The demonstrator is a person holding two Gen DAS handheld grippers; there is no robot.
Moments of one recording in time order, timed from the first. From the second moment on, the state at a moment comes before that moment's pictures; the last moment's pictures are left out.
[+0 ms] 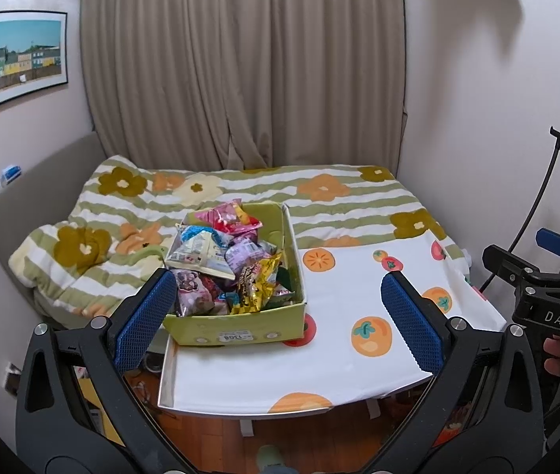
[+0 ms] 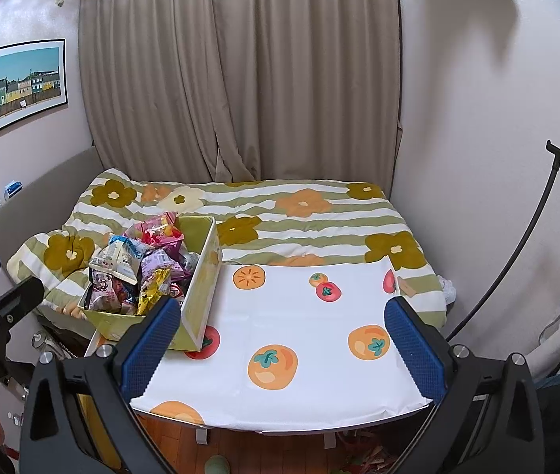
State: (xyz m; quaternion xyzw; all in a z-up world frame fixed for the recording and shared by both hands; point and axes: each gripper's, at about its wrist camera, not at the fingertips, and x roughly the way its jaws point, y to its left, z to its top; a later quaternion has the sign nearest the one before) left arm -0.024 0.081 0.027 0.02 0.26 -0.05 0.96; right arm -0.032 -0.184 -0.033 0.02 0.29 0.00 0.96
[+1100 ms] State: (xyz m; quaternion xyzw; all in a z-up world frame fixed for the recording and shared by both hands) left arm -0.030 0.086 0.024 0.02 0.26 -0.04 0.96; right arm -0.030 -0.189 -0.039 0.02 0.29 -0.01 0.96
